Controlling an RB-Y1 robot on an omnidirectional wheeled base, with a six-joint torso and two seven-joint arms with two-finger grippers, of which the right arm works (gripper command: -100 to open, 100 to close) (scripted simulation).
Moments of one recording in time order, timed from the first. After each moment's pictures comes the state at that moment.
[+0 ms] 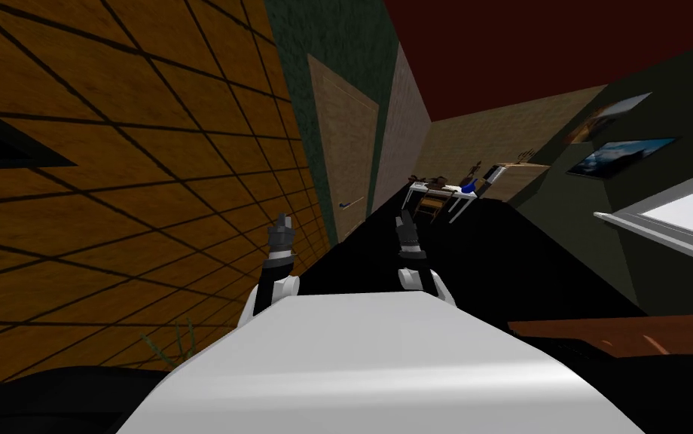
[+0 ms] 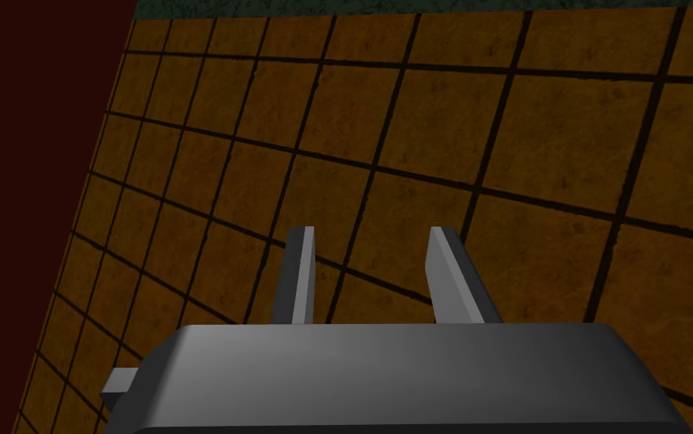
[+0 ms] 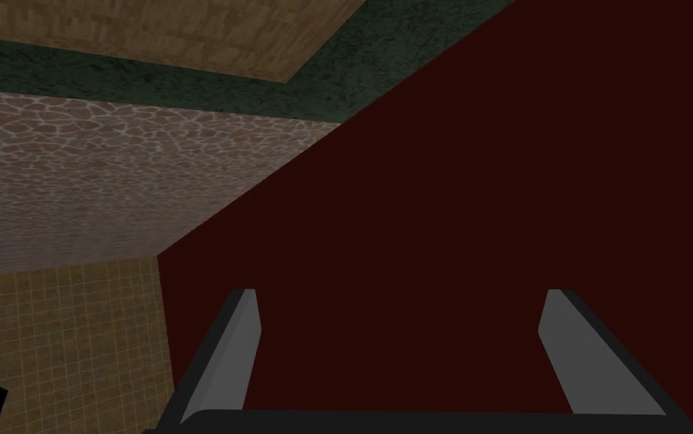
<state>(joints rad) 0.36 -0.09 0.00 -2.04 0.07 -0.52 0.10</state>
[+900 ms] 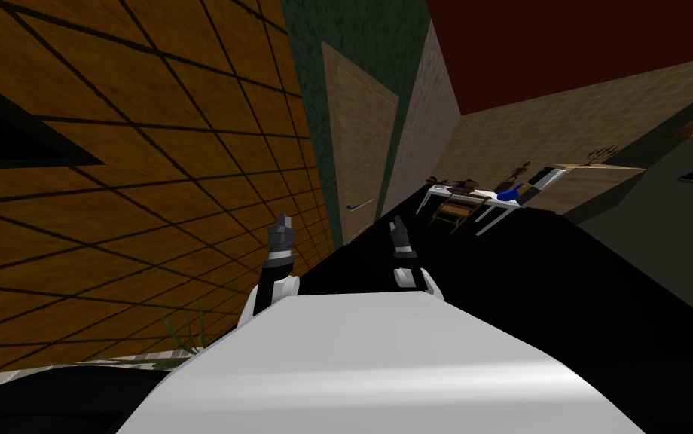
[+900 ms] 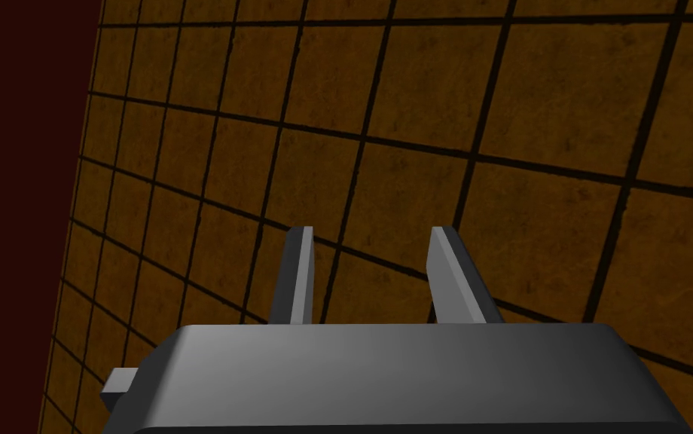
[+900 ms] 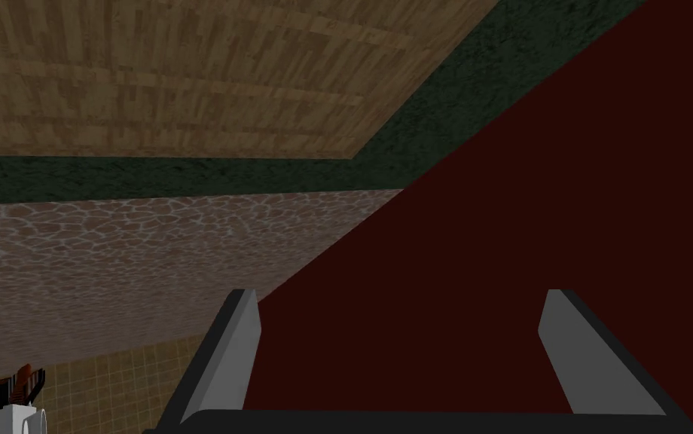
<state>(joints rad) 0.28 -0.12 0.01 -1.82 0.04 -0.56 0.06</state>
